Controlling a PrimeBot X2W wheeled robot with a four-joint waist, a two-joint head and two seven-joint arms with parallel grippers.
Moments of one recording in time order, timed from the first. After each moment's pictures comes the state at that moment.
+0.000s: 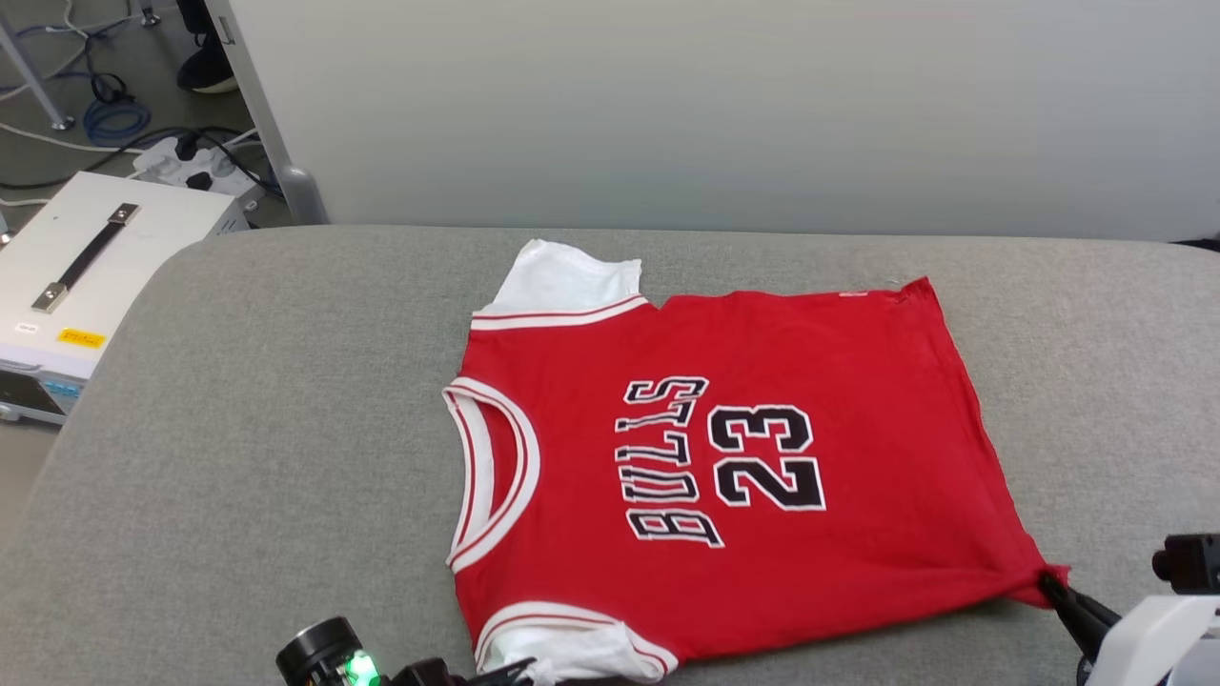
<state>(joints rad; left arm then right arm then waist) -0.23 0.70 -1.03 0.13 -0.46 -0.14 -0.26 -0.10 -0.56 0.42 0.43 0.90 0.13 0.04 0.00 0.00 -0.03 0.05</state>
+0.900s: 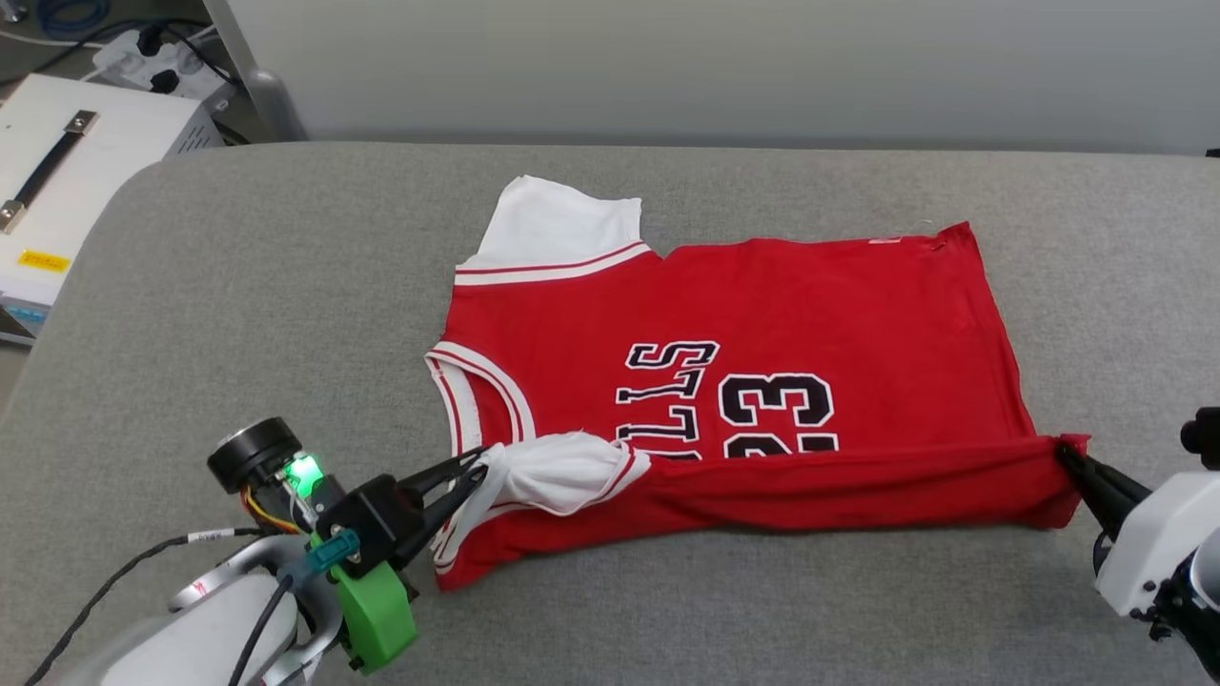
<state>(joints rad) -0.47 0.75 -0.95 0.13 -0.41 -0.13 -0.25 -0.11 -0.53 0.17 0.16 0.74 0.13 0.27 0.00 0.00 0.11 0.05</state>
